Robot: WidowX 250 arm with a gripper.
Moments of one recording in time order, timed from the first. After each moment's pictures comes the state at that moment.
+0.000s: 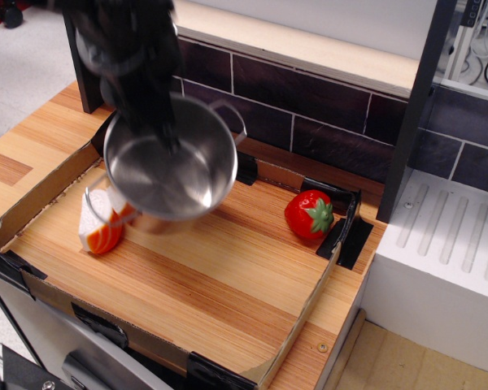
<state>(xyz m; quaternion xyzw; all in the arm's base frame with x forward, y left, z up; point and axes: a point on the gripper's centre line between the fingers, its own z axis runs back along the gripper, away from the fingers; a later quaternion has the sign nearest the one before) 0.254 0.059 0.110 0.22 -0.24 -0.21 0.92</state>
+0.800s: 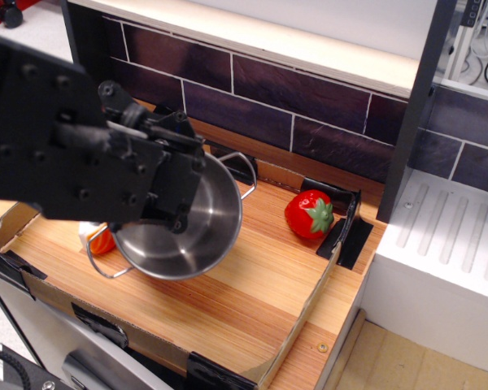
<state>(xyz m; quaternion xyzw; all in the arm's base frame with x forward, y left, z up) 0.226 0.025 0.094 0.31 -0.30 -0.26 0.87</state>
